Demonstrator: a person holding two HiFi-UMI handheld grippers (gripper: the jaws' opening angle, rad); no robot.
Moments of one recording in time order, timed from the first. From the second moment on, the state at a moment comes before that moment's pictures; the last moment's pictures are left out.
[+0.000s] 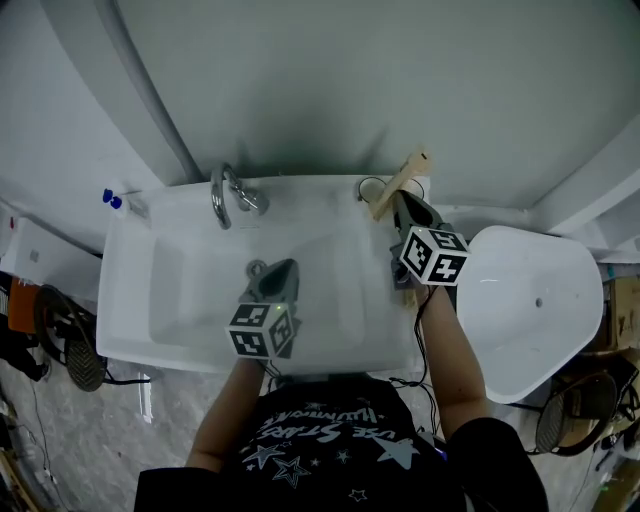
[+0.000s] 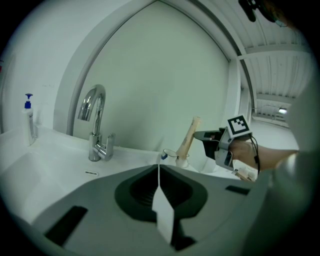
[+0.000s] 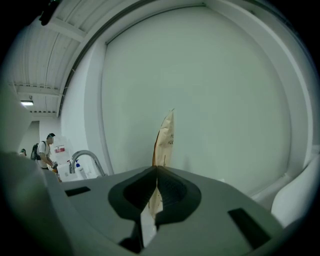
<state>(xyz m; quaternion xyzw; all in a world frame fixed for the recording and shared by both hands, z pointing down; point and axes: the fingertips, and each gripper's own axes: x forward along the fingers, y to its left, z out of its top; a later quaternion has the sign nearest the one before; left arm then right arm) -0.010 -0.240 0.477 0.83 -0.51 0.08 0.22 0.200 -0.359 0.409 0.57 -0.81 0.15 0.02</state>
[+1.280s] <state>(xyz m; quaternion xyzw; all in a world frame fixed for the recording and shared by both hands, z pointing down) 0.010 -0.196 0.507 0.85 -0.46 0.11 0.24 0.205 -0.235 0.567 0.43 -0.79 0.34 0.29</state>
